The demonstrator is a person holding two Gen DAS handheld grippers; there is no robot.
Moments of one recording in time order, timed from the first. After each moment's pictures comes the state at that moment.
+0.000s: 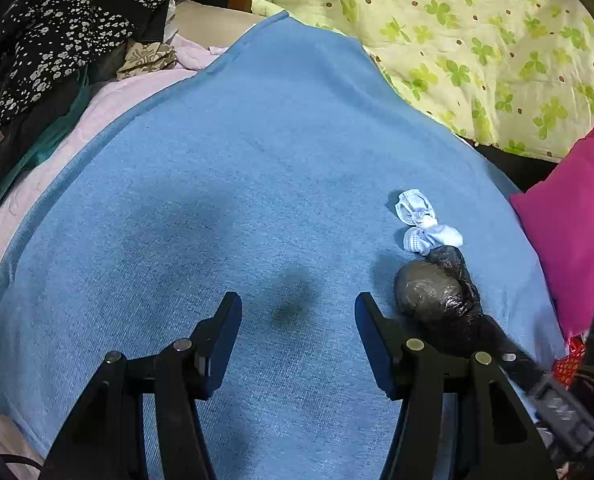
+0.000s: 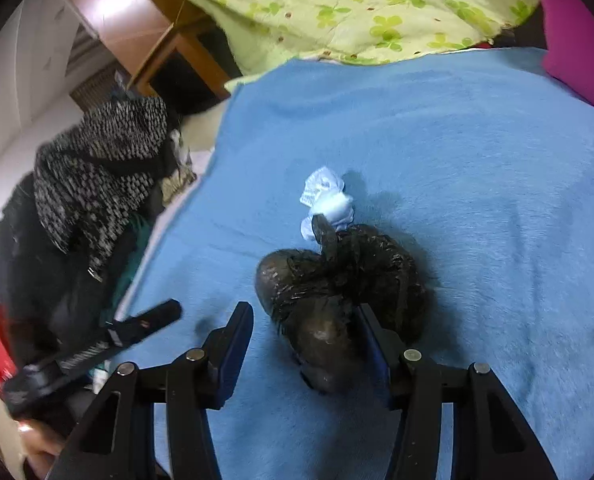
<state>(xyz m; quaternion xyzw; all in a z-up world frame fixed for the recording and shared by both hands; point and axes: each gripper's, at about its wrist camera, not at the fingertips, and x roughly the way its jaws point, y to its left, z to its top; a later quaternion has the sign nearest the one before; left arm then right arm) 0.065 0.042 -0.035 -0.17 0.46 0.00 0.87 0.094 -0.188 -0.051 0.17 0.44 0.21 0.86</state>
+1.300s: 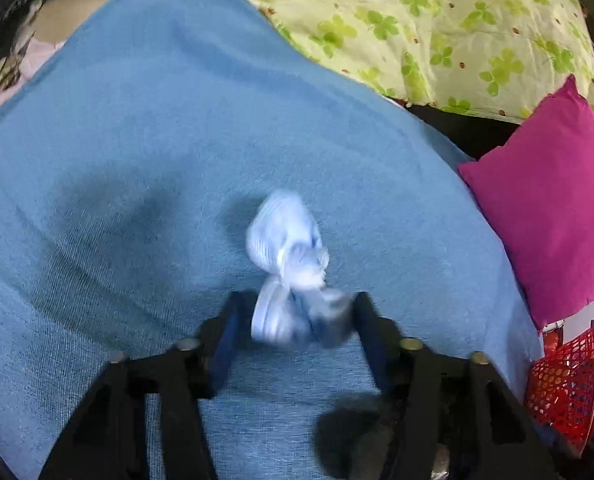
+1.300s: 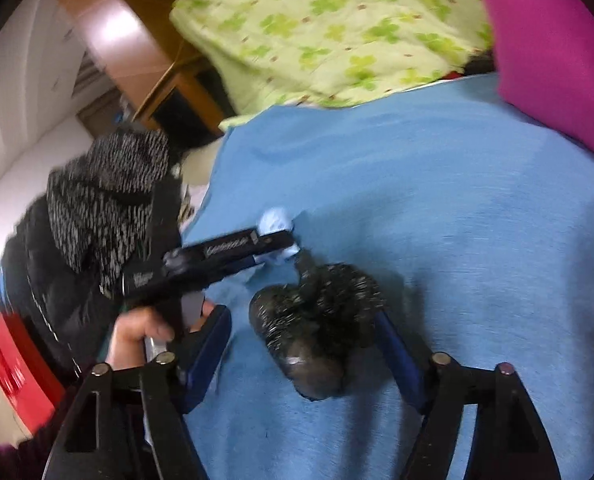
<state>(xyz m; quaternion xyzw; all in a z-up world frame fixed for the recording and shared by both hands) 0.203 -0.042 -0.075 -0.15 0.48 -0.14 0.85 0.066 -0.269 -0.023 0.18 0.39 0.20 0.88</state>
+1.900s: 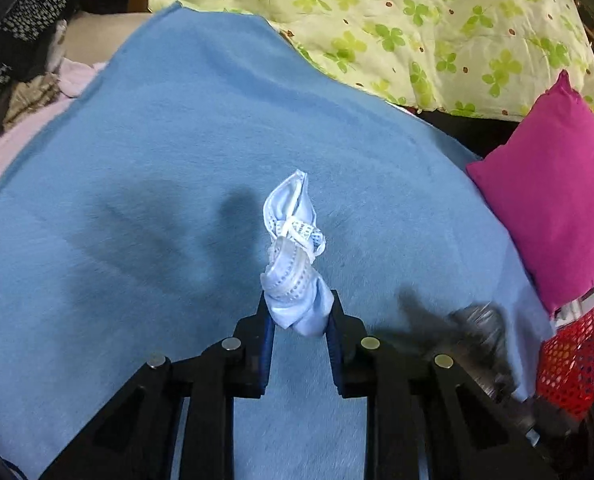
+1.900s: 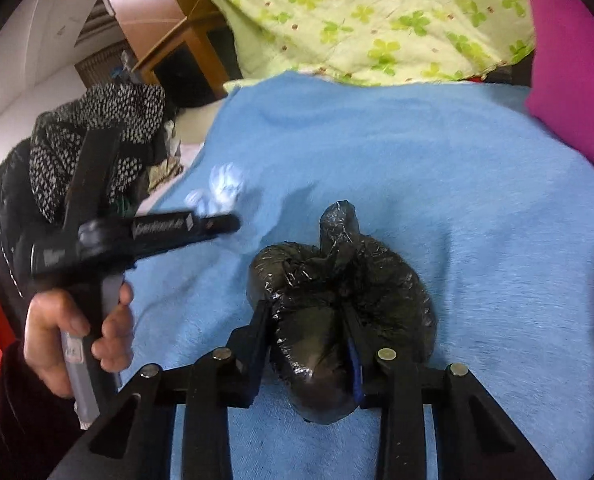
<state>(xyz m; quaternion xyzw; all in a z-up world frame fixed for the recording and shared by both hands) 0.167 -0.004 -0.038 -0.11 0.47 -0.12 0.87 0.067 -0.229 -0.035 0.11 0.40 0.18 0.89</state>
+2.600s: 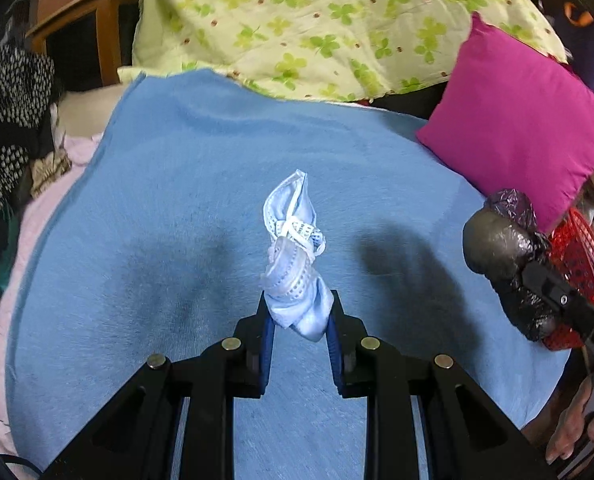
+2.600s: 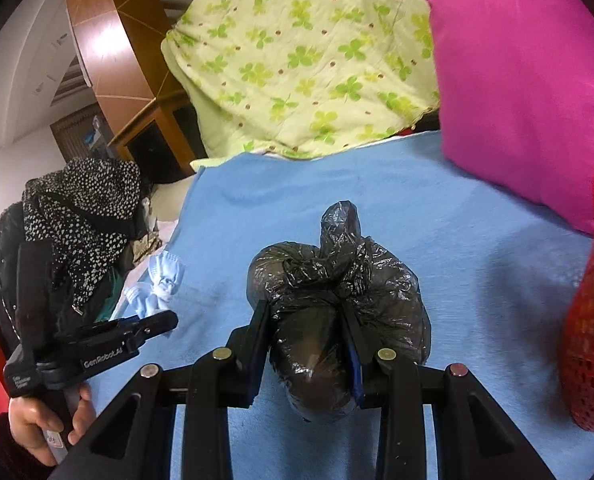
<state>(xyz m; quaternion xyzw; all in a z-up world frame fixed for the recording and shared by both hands) 0.059 -0.054 0.016 0.01 0.42 -0.14 0.90 -0.006 -0.298 0.027 0.16 0.32 0.10 0.93</state>
